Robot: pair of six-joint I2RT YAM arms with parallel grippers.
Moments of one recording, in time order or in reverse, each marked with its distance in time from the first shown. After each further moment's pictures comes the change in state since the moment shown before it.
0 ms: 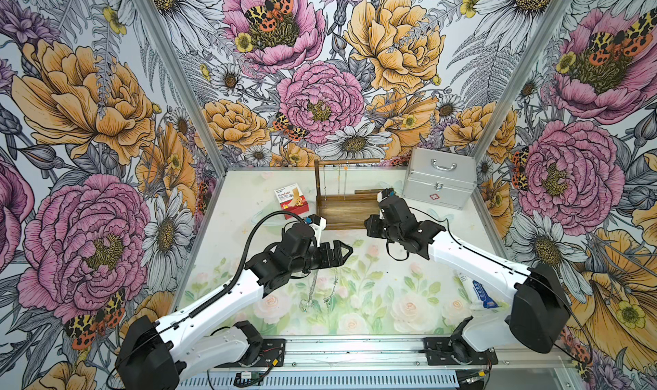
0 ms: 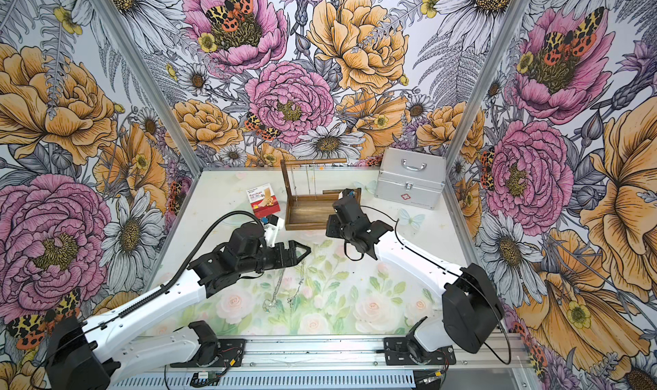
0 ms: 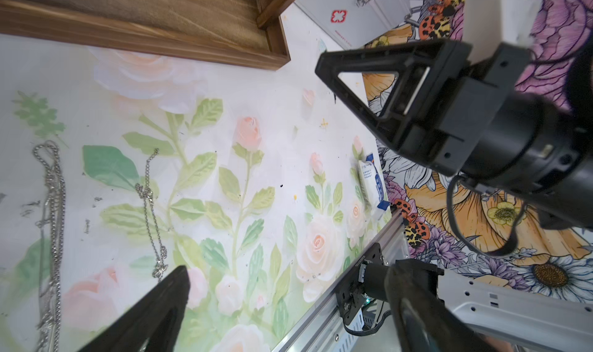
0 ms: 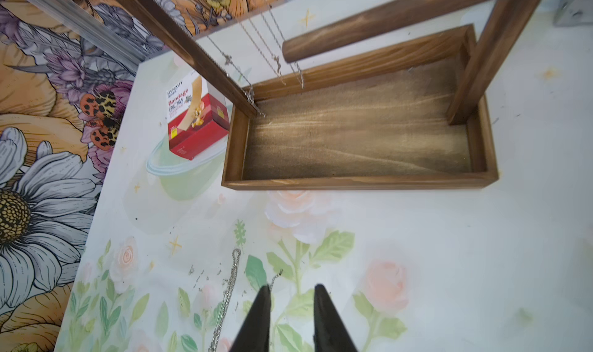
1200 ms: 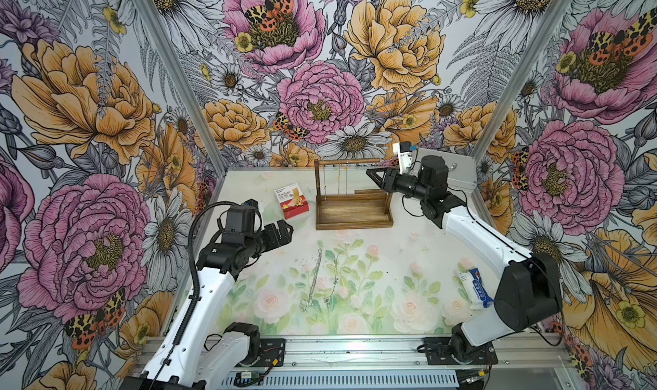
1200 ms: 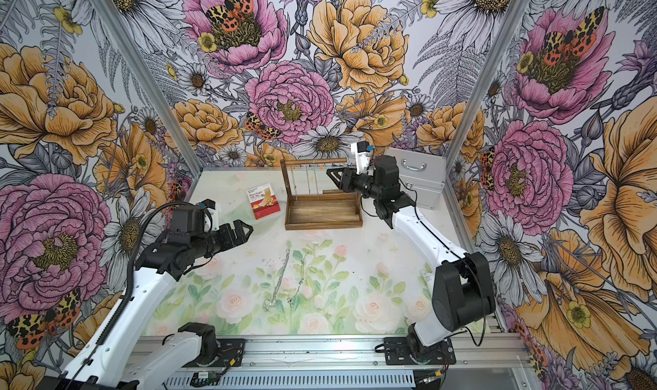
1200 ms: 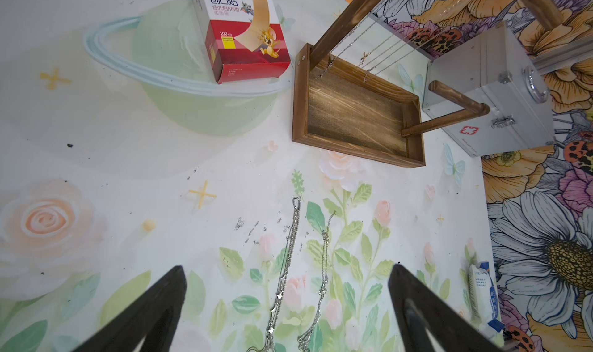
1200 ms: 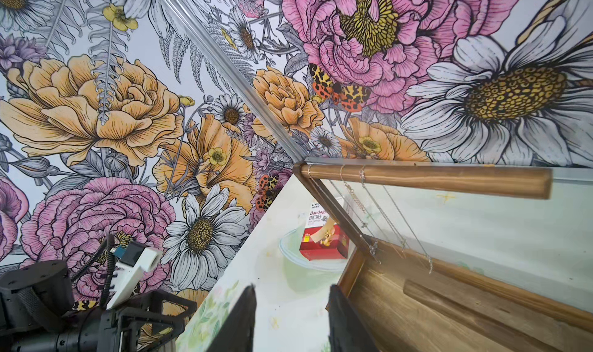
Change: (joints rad) left arm 0.572 -0.059 0.163 -0.426 -0.013 0.328; right arm -0.280 0.230 0.306 0.387 -0.639 -0.114
